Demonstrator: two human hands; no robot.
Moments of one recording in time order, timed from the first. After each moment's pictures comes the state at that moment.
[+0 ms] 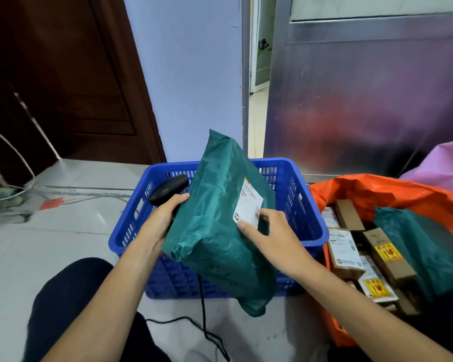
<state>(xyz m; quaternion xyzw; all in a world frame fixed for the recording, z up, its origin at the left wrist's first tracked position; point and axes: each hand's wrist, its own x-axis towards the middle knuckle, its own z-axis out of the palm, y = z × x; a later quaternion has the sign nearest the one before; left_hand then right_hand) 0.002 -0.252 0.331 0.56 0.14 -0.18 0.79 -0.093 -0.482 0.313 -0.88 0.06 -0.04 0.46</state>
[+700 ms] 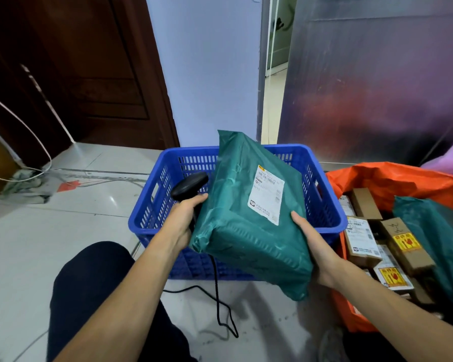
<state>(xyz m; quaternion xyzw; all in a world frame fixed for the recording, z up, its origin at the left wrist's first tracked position) -0.008 -0.246 0.302 0.59 0.18 -0.15 0.77 -0.114 -0.504 0.276 -0.51 0.24 0.17 0.81</state>
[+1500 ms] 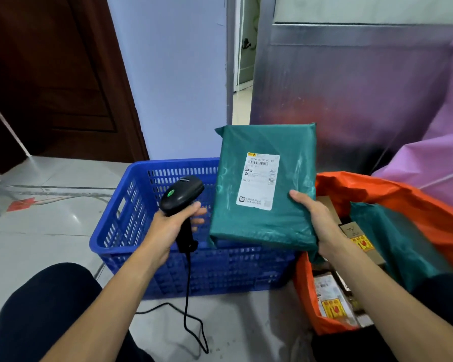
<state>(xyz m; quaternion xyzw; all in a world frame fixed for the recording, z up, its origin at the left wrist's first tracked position) -0.013 -0.276 0.303 0.65 0.02 -0.11 0.75 -0.099 -0.570 0.329 -0.55 0.22 -0.06 0.80</state>
